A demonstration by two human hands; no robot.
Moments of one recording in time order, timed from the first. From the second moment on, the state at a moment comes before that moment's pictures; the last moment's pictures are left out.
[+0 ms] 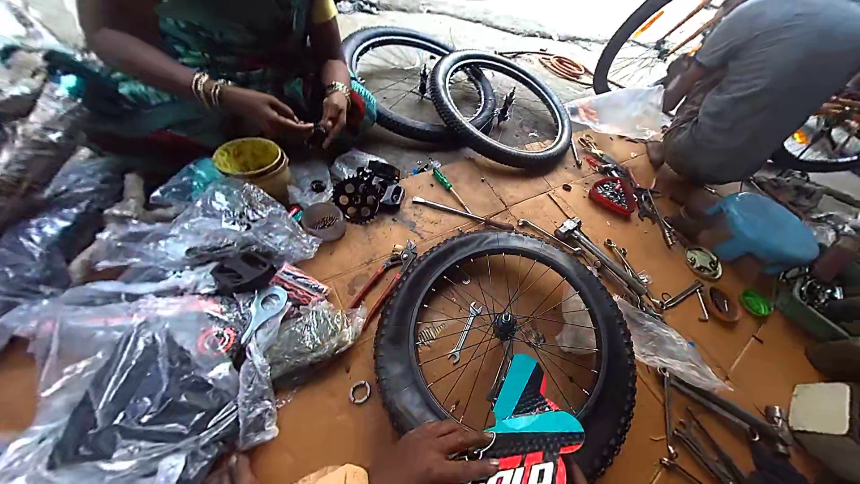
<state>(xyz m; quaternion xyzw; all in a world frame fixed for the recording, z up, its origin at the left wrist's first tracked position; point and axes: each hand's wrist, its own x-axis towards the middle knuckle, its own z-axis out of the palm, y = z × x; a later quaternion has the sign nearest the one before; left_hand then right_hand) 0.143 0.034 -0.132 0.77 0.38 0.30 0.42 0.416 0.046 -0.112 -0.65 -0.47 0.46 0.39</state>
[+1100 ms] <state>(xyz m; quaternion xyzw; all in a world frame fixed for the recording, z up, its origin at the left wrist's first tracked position) 0.133 0.147 -0.103 0.43 0.60 0.41 0.54 0.354 0.051 -0.142 -0.67 -0.71 0.11 0.20</state>
